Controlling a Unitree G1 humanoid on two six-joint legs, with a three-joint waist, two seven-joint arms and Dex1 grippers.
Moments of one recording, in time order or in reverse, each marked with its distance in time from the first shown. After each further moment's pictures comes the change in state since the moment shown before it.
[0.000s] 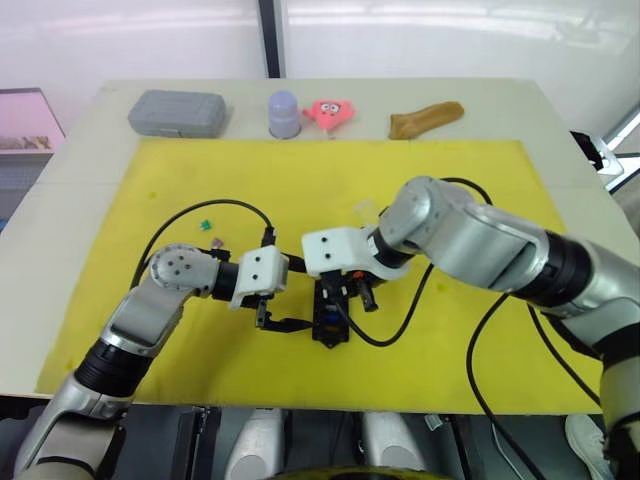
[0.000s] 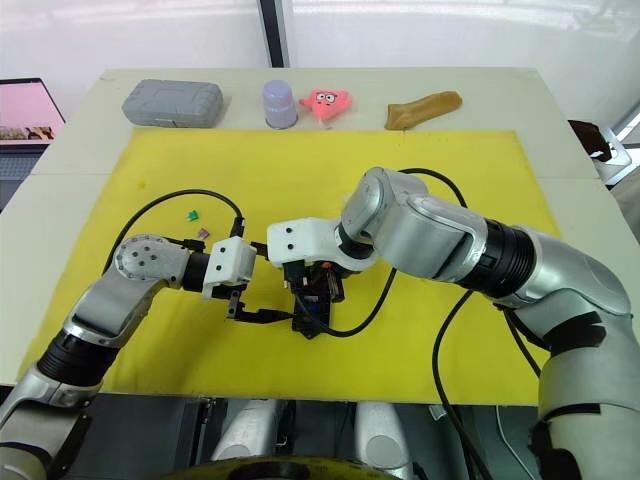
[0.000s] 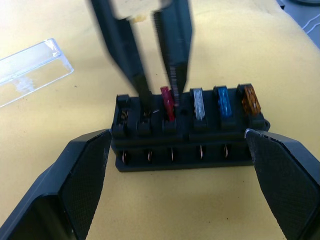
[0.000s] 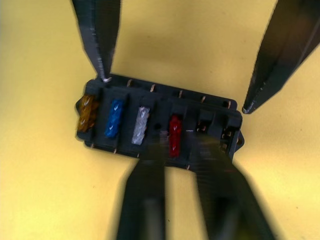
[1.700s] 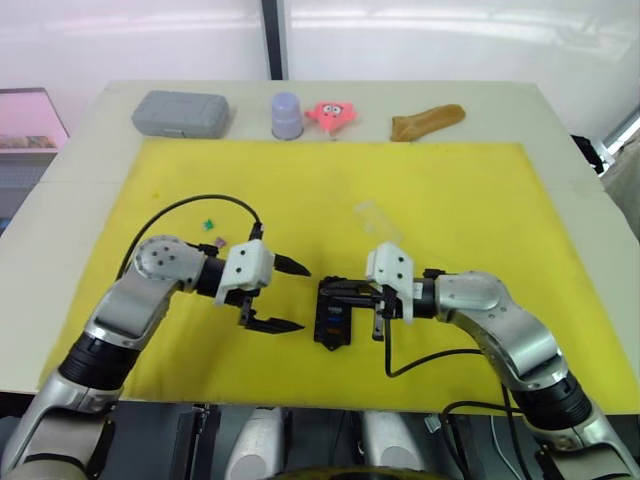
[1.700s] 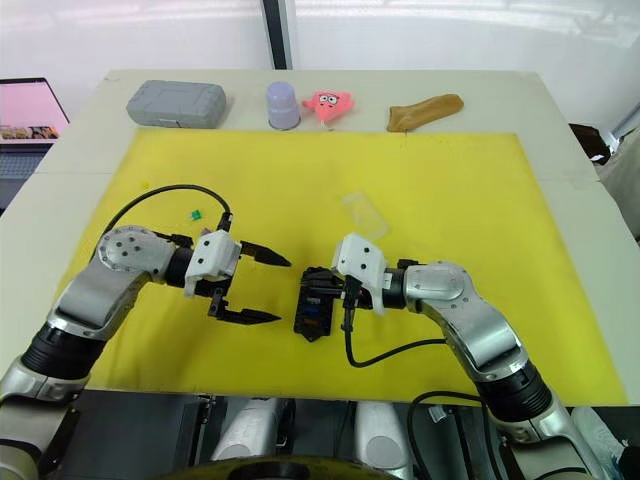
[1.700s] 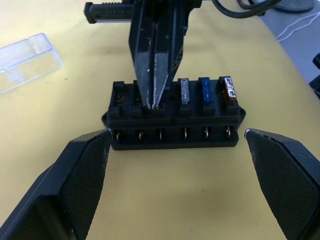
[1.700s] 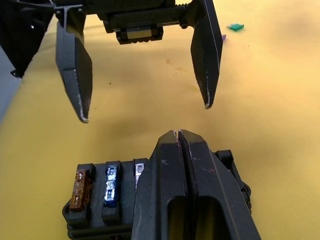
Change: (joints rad) left arm -0.021 0.045 0.025 0.026 -0.065 0.028 -0.106; right arm 0.892 0.159 -0.593 -0.024 0.052 -0.662 -0.267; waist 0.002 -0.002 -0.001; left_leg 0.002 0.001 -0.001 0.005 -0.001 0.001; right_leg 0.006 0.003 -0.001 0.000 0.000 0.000
